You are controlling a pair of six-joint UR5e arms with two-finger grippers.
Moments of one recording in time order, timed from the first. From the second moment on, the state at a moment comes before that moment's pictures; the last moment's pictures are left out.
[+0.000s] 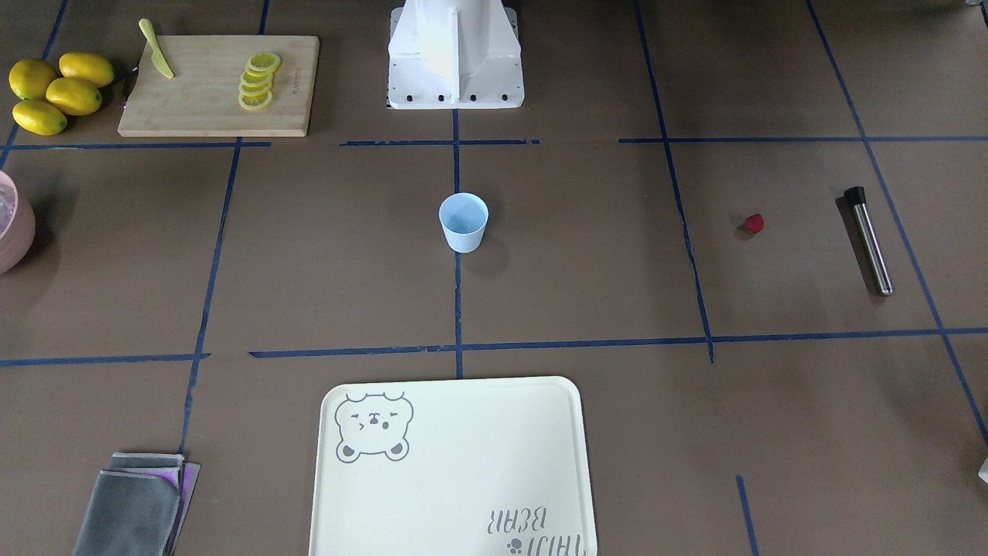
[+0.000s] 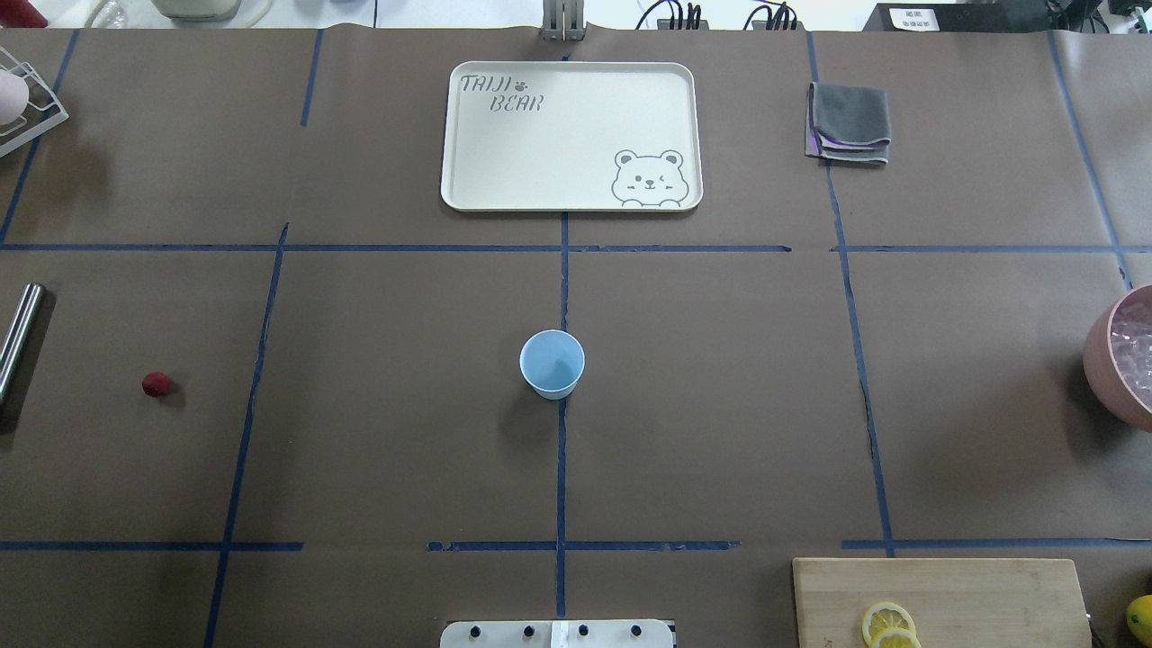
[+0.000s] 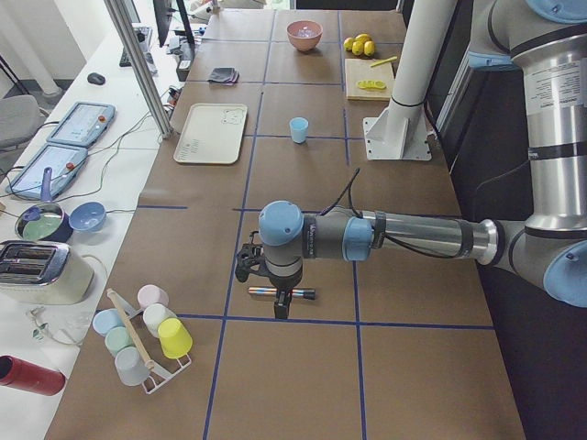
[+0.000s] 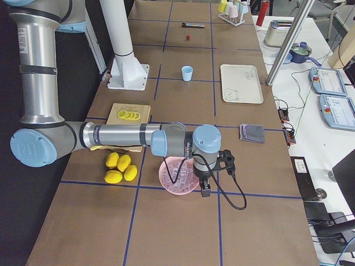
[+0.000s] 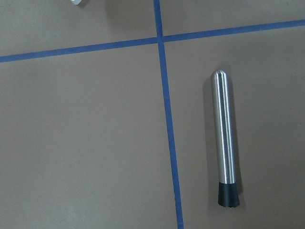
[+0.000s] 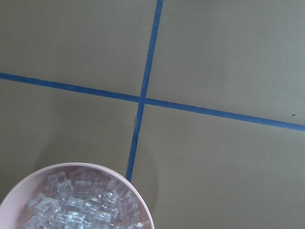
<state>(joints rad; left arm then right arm) -1.54 -1.38 -1.84 -1.53 -2.33 0.07 1.63 -1.59 1.66 -1.62 2.31 -0.19</state>
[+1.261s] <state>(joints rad) -1.54 -1.38 -1.84 -1.53 -2.33 0.07 1.41 -1.70 1.76 -1.37 2.31 0.06</state>
